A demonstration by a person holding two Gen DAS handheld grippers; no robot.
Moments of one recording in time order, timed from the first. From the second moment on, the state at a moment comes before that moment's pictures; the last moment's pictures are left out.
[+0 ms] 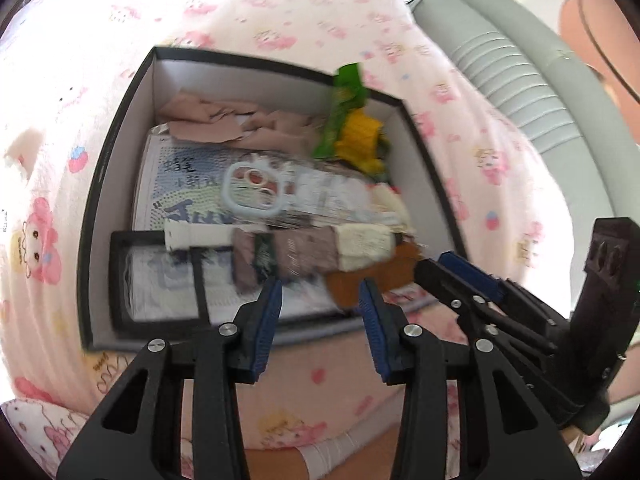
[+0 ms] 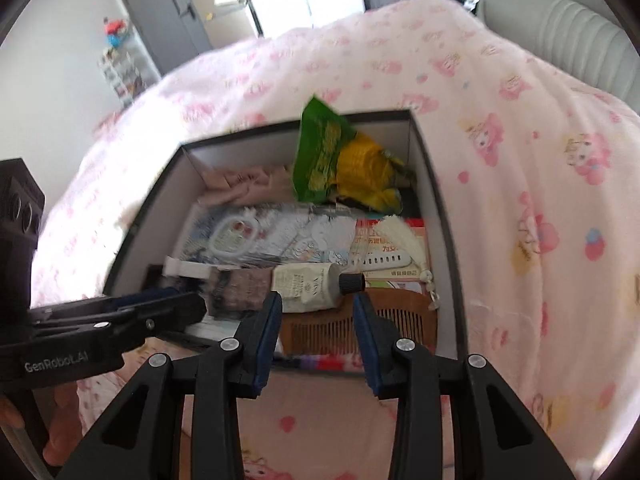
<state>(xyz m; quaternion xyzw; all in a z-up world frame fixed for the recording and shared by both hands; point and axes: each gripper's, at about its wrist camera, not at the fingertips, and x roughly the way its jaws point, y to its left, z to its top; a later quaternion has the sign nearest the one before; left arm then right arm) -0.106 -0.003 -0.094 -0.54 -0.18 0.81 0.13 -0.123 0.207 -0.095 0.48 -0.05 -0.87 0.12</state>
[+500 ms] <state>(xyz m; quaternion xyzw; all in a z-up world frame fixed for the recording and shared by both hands) -0.041 -0.003 -0.042 -0.49 -0.17 0.84 0.17 -0.044 0.179 -0.044 0.44 -0.07 -0.89 0.13</state>
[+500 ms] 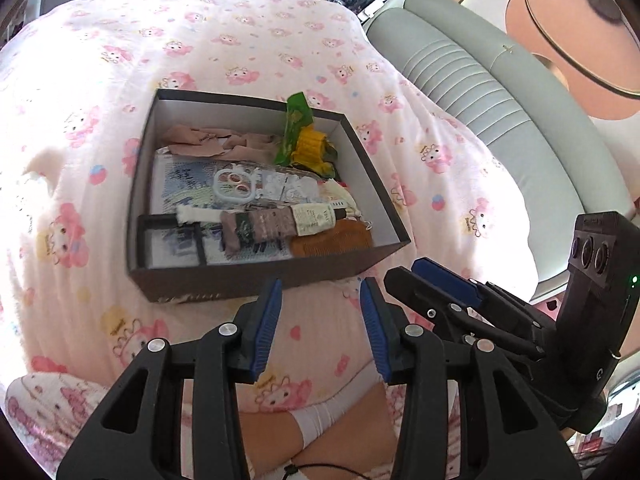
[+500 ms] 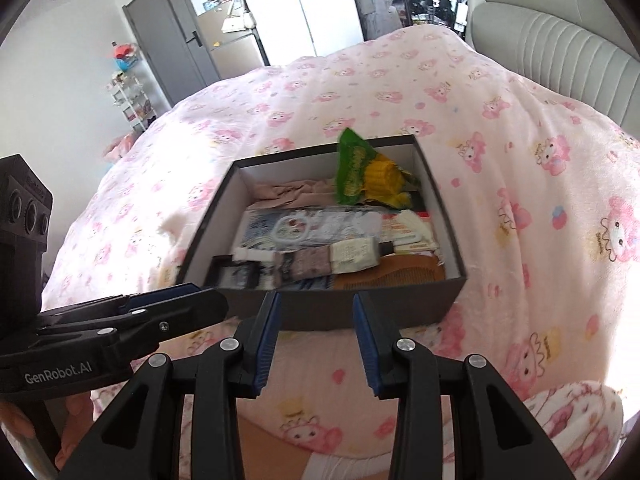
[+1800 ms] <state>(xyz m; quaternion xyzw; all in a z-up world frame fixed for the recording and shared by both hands) -0.049 -0.356 -0.161 -0.46 -0.37 0.81 -0.04 -0.178 -0.126 -0.144 0.54 -0.01 -0.80 0.25</state>
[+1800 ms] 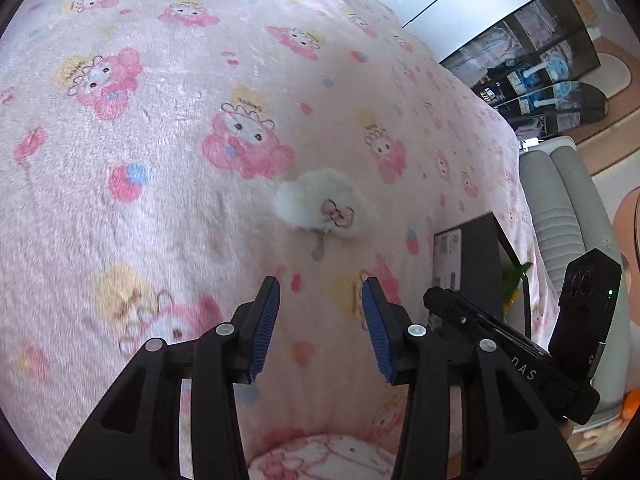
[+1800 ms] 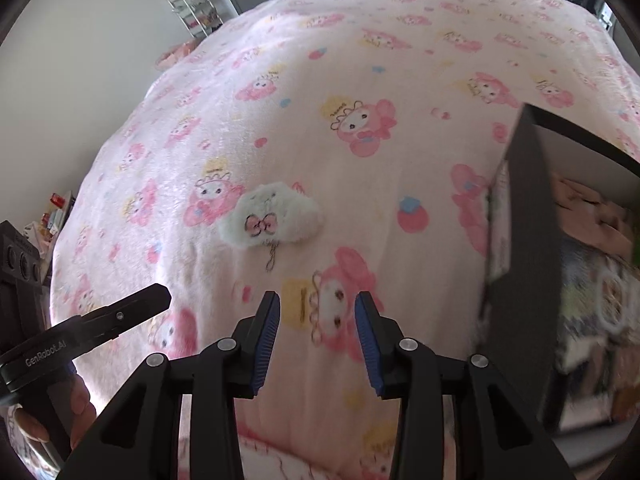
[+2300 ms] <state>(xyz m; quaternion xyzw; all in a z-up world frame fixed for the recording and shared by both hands) -0.119 -0.382 -0.224 -0.47 -0.44 0.77 -0.03 -0.258 -0.171 -0.212 0.59 -0.09 -0.76 0.28</state>
